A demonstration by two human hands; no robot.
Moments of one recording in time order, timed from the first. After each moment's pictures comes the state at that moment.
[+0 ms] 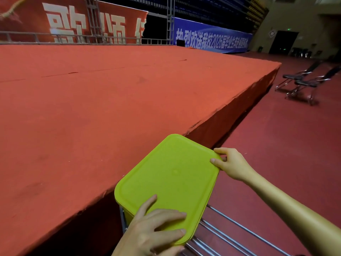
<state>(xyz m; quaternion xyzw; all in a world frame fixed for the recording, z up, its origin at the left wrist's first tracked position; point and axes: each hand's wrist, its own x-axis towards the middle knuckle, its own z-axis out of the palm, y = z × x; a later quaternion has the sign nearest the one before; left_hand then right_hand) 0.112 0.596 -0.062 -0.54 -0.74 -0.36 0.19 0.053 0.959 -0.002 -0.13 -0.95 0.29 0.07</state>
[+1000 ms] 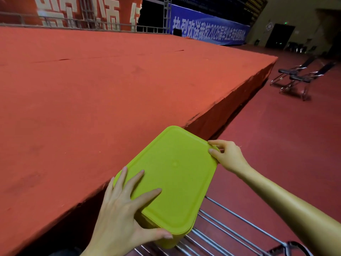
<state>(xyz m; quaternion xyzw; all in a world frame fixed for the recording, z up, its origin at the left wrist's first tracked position) 0.093 0.559 -0.052 -0.33 -0.90 -0.26 0.11 0.049 0.942 -0.011 -0.17 -0.93 0.31 0.11</state>
